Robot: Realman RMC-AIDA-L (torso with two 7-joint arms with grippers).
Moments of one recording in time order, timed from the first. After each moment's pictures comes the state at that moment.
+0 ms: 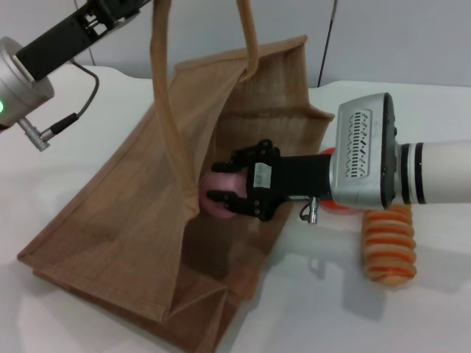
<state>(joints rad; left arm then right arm) -0.65 -1.94 0.80 0.31 -1.97 -1.76 1.54 1.05 2.08 1.63 -0.03 -1.16 1.12 -2.55</state>
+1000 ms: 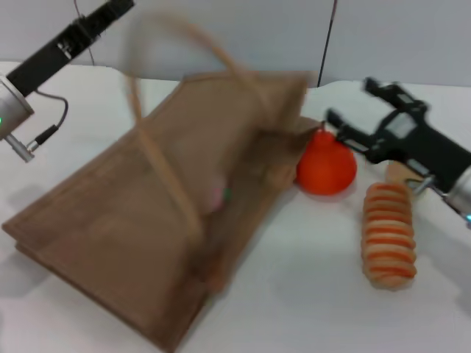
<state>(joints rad) -0.60 -1.93 0.74 0.23 -1.98 -1.42 1.64 0.68 2.04 1.68 -0.02 -0.54 1.33 -2.69</state>
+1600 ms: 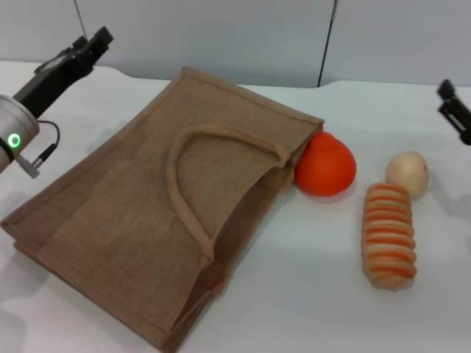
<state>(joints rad) -0.60 -2.01 0.59 0.21 -1.99 -1.10 1.97 0.62 2.05 1.68 -0.15 -0.11 1.39 -2.74</state>
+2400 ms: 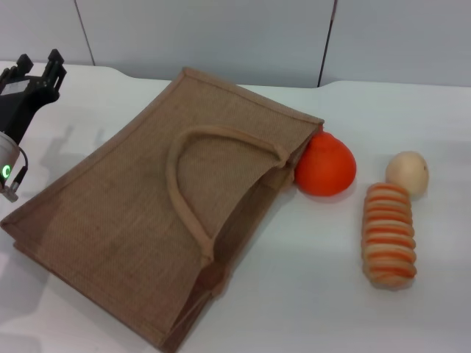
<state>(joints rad) -0.59 -2.03 0.22 0.04 -2.01 -1.10 2.60 0.62 2.05 1.92 -0.25 -0.05 1.38 -2.73</state>
